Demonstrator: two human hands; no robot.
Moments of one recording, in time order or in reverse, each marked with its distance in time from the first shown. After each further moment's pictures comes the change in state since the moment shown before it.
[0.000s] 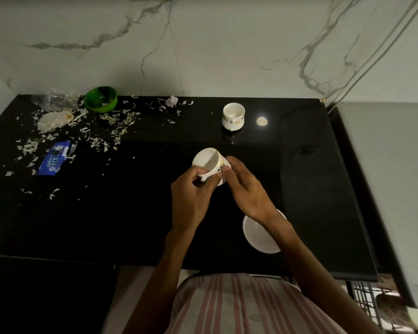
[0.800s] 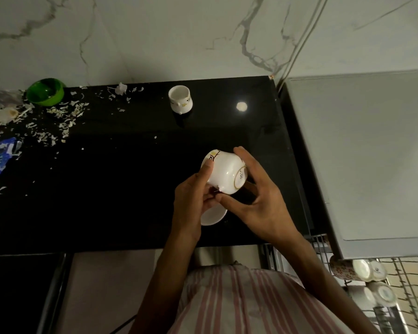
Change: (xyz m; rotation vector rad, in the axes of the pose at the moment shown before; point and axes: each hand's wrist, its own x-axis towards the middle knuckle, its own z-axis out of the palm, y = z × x) left_hand -0.106 0.080 0.082 -0.575 -0.259 -0.366; right_hand -0.122 0.033 -0.110 -0.027 0.180 -0.199
